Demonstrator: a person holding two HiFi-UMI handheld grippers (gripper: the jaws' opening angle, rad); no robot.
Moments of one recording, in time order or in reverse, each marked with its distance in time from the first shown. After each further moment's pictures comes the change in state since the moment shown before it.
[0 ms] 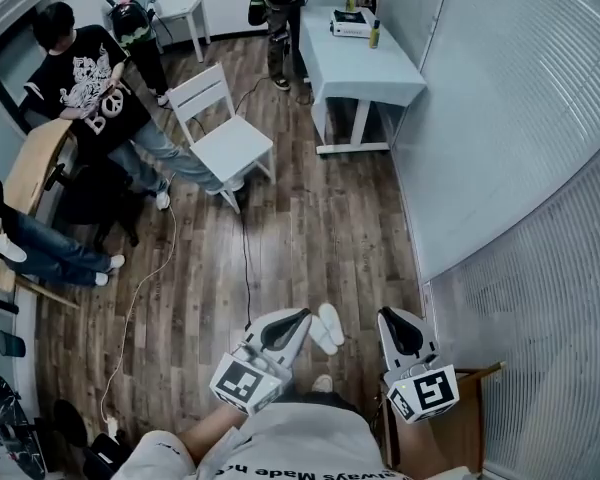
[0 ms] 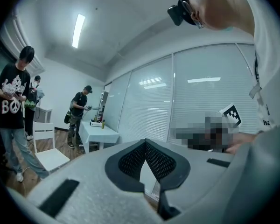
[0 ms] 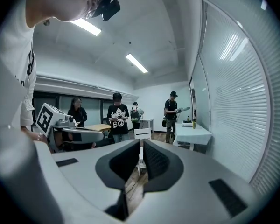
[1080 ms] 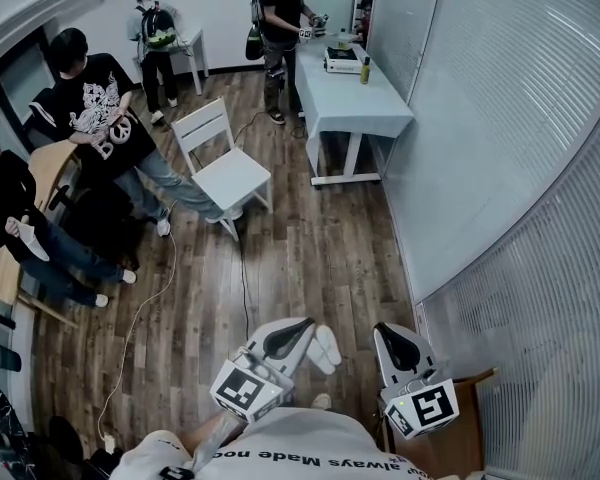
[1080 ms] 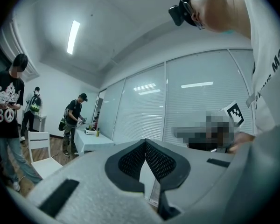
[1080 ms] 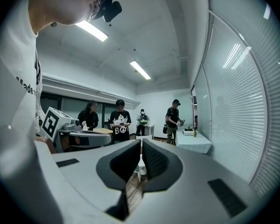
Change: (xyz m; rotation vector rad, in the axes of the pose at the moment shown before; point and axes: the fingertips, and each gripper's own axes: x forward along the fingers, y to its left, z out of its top) left arm -0.010 -0.030 0.059 0.070 -0.077 -0.045; right arm -0.037 0.023 0.060 -0.036 -0.072 0.001
